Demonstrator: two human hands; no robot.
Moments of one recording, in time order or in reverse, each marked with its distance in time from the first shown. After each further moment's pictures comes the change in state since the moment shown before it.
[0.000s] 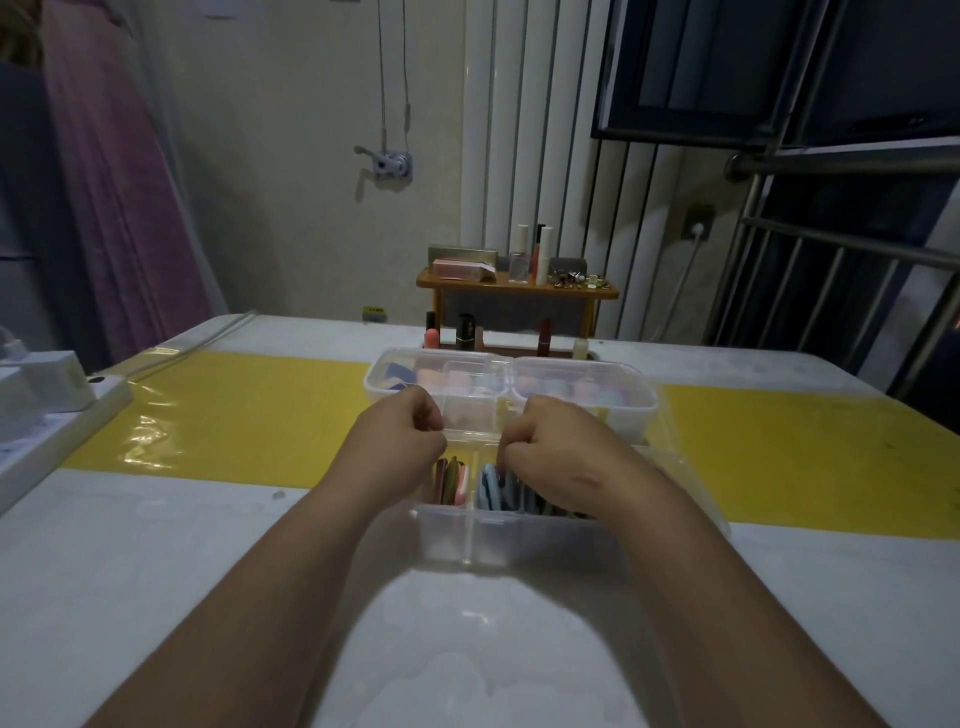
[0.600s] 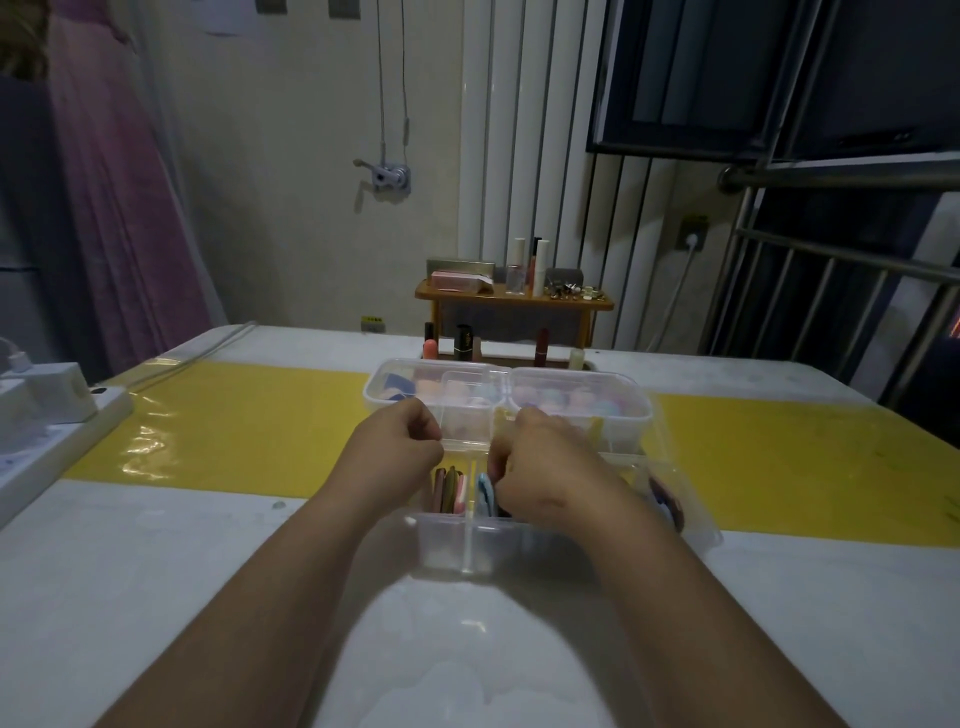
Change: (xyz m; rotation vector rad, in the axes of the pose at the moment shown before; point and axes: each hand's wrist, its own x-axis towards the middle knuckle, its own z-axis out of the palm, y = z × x) left_hand -0.001 0.000 -0.003 -0.091 -0.017 -0.040; right_hand -0.004 -0.018 0.010 -0.169 0.039 0.085
